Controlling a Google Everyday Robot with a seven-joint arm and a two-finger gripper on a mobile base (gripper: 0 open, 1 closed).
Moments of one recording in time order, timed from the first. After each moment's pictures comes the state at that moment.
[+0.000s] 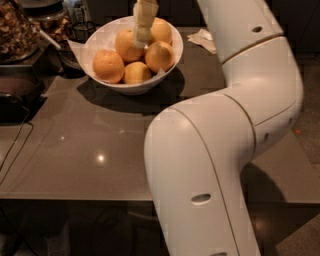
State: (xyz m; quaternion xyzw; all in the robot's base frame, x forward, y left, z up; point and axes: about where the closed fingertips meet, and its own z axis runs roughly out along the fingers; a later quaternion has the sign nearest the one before) arm 0.720 0.038 1.024 -0.72 0.64 -0.01 0.26
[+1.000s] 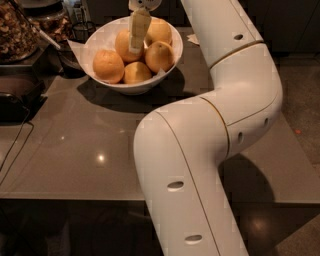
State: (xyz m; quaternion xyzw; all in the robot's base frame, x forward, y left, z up) arm 0.739 0.051 0.993 -0.72 0.65 0.00 0.25
